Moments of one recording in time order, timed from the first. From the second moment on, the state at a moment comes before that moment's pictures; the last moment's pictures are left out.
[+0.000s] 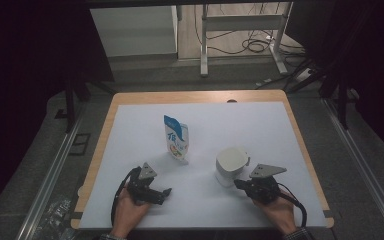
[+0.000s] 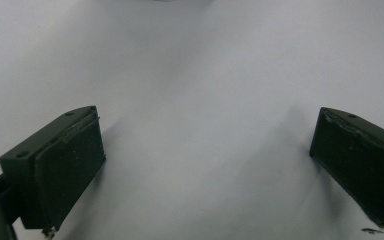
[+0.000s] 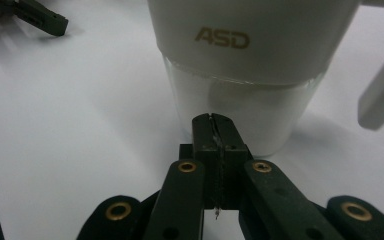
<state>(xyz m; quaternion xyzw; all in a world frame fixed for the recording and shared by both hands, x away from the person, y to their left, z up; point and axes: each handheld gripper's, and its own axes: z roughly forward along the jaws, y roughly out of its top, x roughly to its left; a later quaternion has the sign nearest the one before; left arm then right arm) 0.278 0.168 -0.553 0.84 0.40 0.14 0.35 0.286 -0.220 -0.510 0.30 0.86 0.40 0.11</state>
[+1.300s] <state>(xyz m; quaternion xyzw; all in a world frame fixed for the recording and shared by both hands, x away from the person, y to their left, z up) 0.278 0.168 -0.553 0.84 0.40 0.14 0.35 0.313 -0.187 -0.515 0.29 0.87 0.38 0.14</state>
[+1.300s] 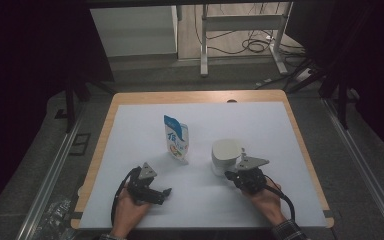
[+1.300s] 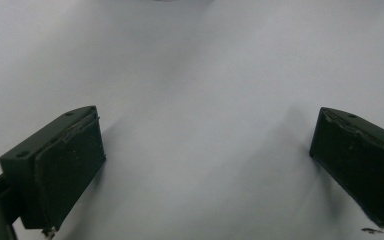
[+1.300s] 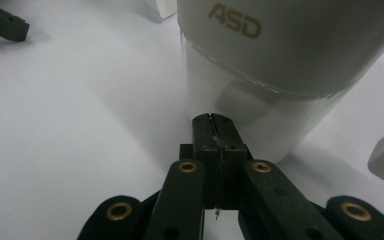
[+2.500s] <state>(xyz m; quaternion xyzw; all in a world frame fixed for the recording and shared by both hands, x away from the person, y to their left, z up) 0.278 0.168 -0.553 0.84 0.40 0.14 0.35 0.348 -0.174 -0.518 0.30 0.86 0.39 0.16</state>
